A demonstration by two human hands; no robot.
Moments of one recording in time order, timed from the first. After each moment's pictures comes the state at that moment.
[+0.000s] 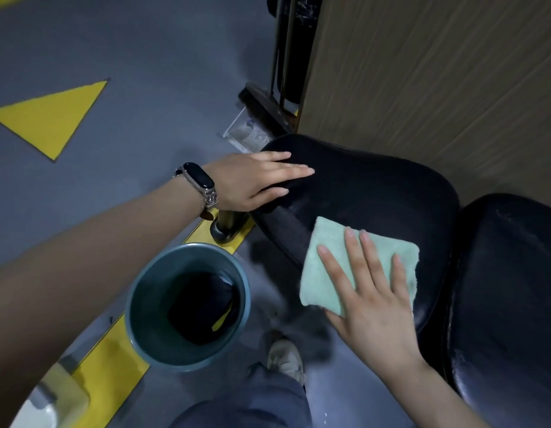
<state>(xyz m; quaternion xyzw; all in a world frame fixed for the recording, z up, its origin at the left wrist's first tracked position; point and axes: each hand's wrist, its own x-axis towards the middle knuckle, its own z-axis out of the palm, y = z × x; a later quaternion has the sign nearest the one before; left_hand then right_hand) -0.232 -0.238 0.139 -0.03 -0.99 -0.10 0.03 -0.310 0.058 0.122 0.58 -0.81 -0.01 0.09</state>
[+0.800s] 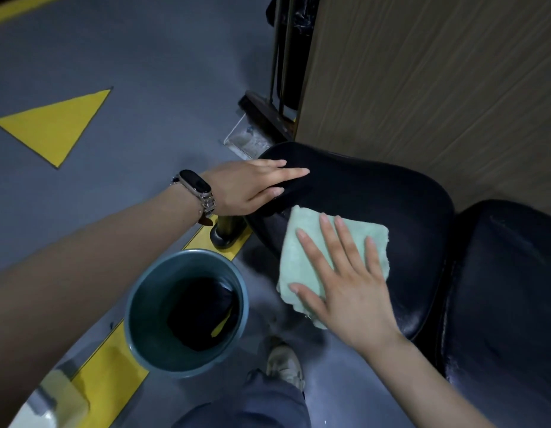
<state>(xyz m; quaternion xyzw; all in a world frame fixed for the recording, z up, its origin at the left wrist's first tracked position) -0.235 -0.234 0.144 0.02 -0.99 -0.15 0.00 -0.316 0.025 0.125 0.59 -0.81 0.02 0.06</state>
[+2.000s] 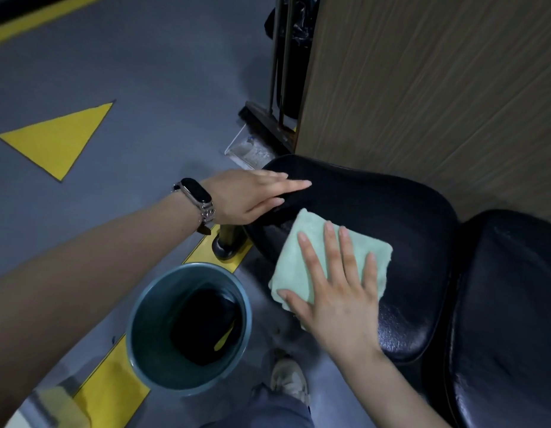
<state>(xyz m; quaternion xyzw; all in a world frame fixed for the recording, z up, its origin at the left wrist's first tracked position) -0.238 -0.246 0.147 -0.01 -0.99 -0.11 0.03 -0.297 0.004 0.117 0.51 -0.86 0.00 0.08</state>
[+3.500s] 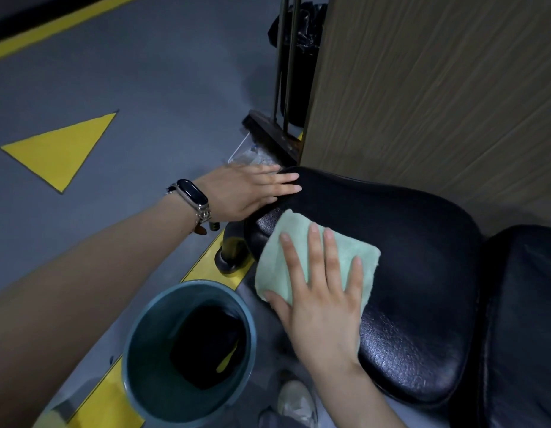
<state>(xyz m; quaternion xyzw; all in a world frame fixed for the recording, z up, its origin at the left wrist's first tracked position) -0.248 -0.289 0.130 -0.03 -1.00 -0.01 0.04 -0.280 -0.041 0.106 0.49 -0.86 0.02 0.12</state>
